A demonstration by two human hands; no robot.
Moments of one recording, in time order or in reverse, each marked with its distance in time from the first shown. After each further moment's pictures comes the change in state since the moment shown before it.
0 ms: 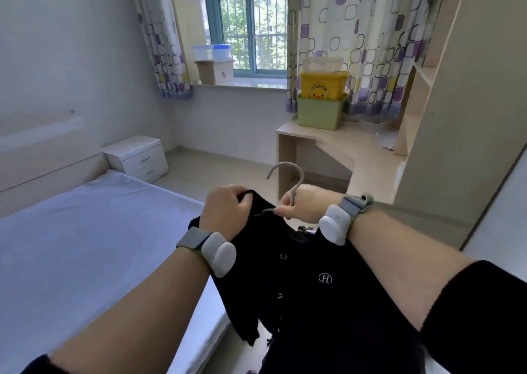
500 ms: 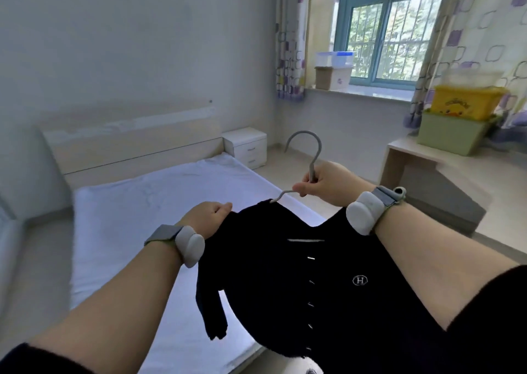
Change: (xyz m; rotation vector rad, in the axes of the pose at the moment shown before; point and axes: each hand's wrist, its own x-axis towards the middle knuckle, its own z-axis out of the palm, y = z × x) left_hand -0.114 -0.172 -0.208 0.115 -0.218 -0.491; right_hand 0.032 -0.200 0.041 0.080 0.094 -0.369
